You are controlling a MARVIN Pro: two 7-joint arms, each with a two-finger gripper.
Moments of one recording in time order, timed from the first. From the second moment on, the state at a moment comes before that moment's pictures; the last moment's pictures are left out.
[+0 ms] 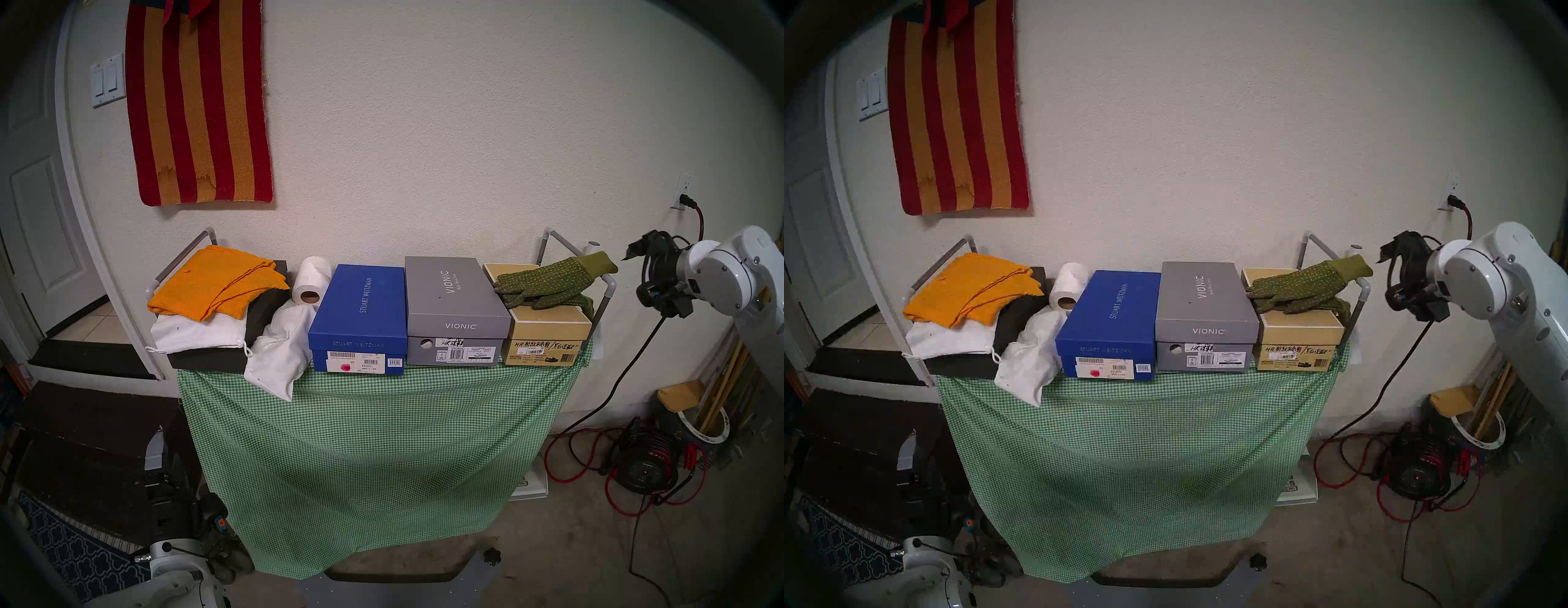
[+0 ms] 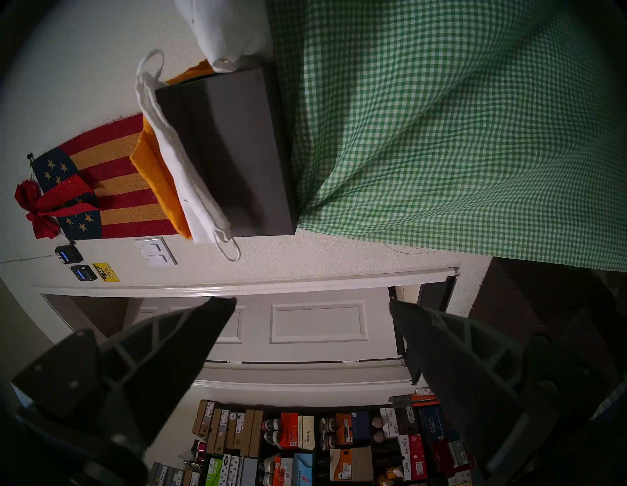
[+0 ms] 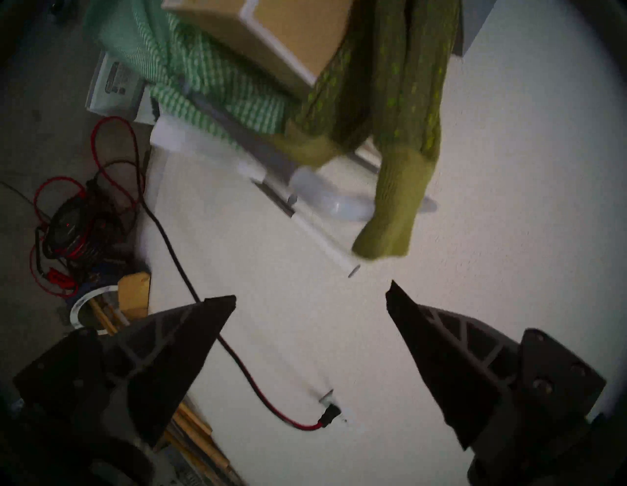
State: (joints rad) left arm 2.34 -0.82 -1.31 -1.93 0.59 0.84 0.94; right arm -1.38 -0.25 1.66 -1.91 -0.80 0.07 1.05
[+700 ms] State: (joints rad) left arm 2.34 -0.83 -1.32 -1.93 0.60 0.84 0.93; right arm -1.39 -0.33 1.94 -1.56 -0.93 0.26 0.96
